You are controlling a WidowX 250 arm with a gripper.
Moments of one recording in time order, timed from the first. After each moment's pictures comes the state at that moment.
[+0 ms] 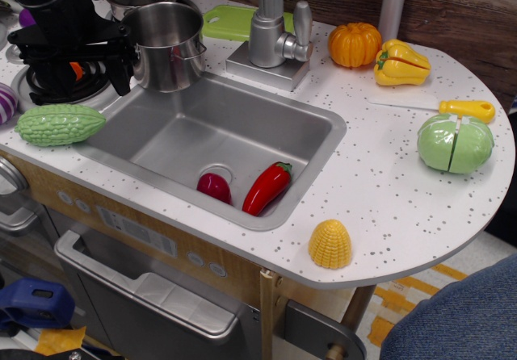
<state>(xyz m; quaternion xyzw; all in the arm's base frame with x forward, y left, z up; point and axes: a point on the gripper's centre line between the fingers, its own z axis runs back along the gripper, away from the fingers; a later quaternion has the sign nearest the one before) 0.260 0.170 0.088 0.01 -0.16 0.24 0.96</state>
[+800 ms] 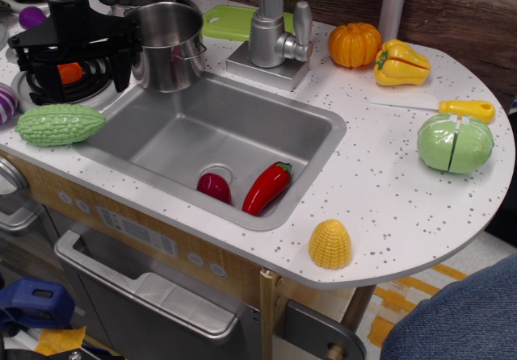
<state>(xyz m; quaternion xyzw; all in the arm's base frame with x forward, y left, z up) 0.260 0.178 0.091 0.09 -0.13 0.48 0.86</state>
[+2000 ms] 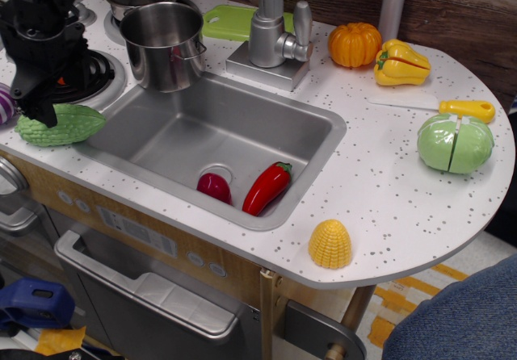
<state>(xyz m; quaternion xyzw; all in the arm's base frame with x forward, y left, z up) 0.260 0.231 0.049 0.05 -0.19 0.75 0.64</state>
